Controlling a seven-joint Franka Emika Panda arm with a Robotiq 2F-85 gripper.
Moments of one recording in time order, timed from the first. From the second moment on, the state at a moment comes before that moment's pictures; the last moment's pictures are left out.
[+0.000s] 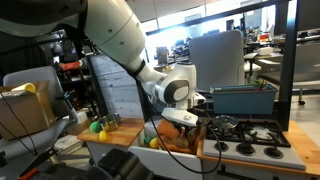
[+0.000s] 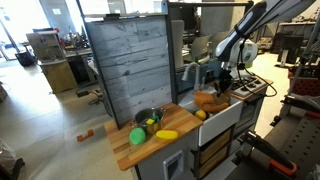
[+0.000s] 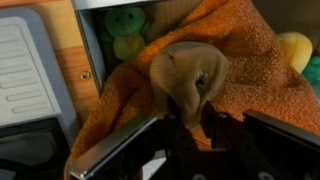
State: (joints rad) arm -0.39 1.26 0.05 -1.23 0.18 2.50 -0.40
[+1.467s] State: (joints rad) arm -0.84 0.76 0.77 -2.30 -0.15 3.39 -0.75
